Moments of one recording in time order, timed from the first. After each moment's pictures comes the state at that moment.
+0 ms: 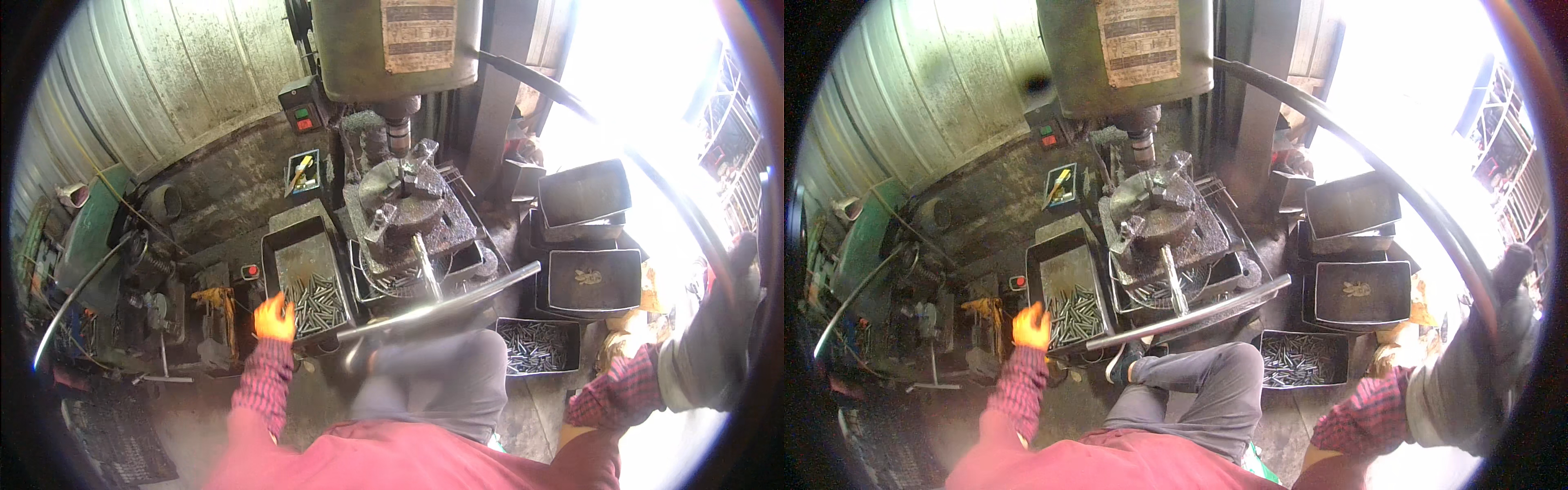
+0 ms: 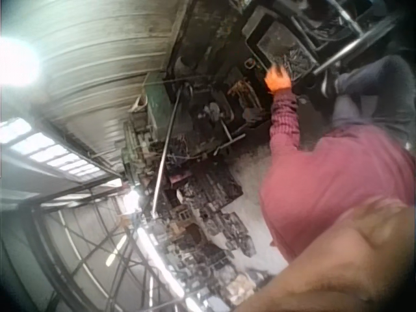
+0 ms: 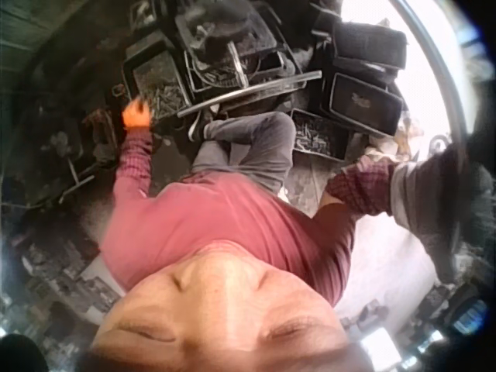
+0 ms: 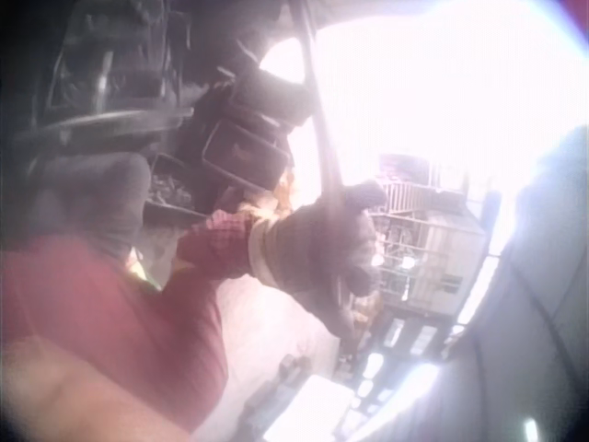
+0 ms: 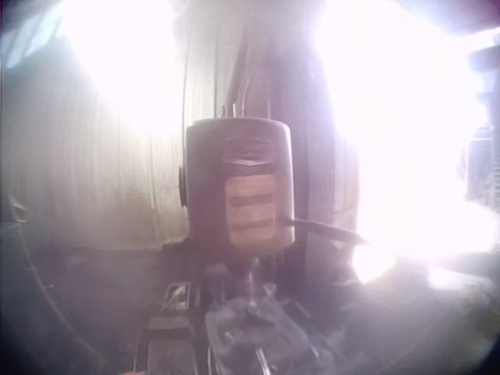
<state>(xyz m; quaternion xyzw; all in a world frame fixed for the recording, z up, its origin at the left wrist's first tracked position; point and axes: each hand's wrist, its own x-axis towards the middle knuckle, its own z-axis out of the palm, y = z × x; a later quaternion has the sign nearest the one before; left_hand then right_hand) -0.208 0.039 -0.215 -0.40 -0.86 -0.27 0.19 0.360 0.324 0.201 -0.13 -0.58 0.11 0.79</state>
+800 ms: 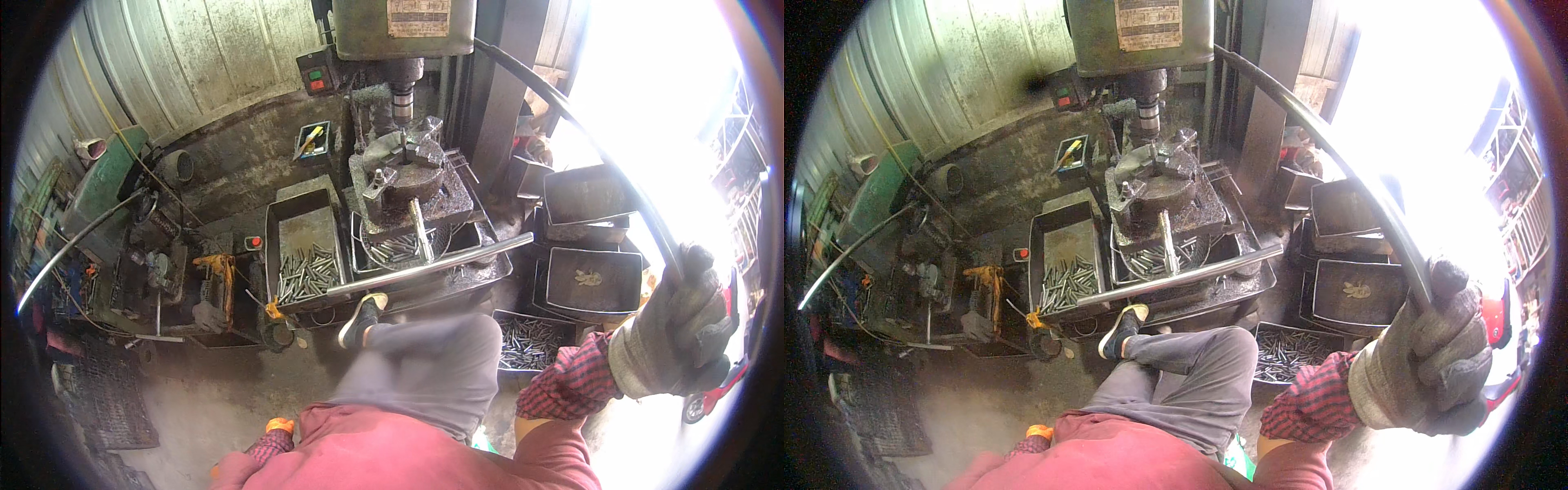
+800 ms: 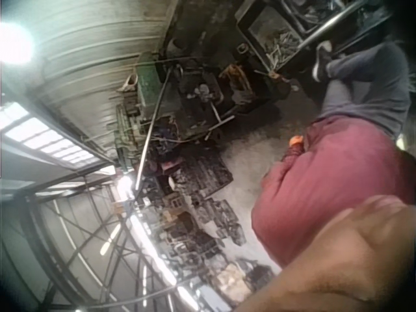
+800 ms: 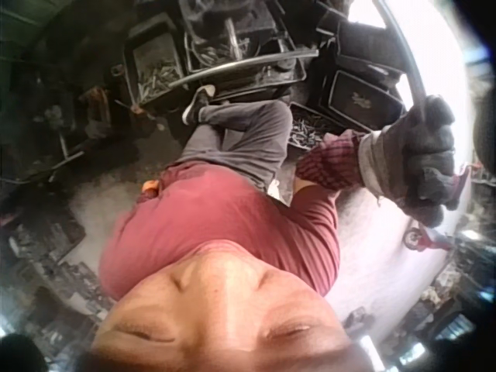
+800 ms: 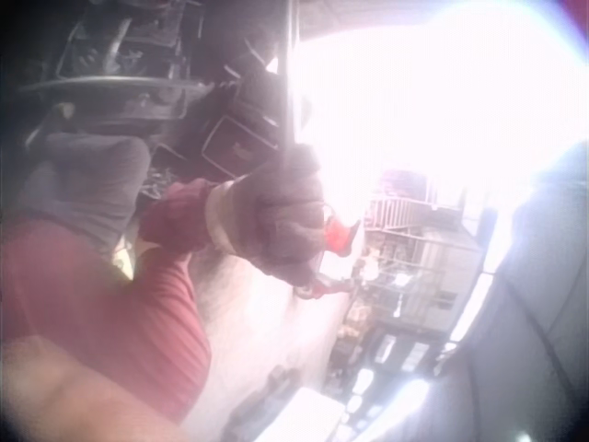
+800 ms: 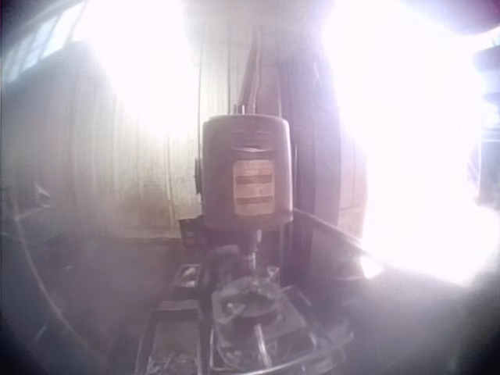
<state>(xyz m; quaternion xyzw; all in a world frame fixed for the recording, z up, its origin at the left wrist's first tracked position) 0.028 -0.311 -0.415 -0.13 -0.94 0.02 -0.30 0.338 0.288 0.155 -0.54 -0.40 -0.66 0.34</state>
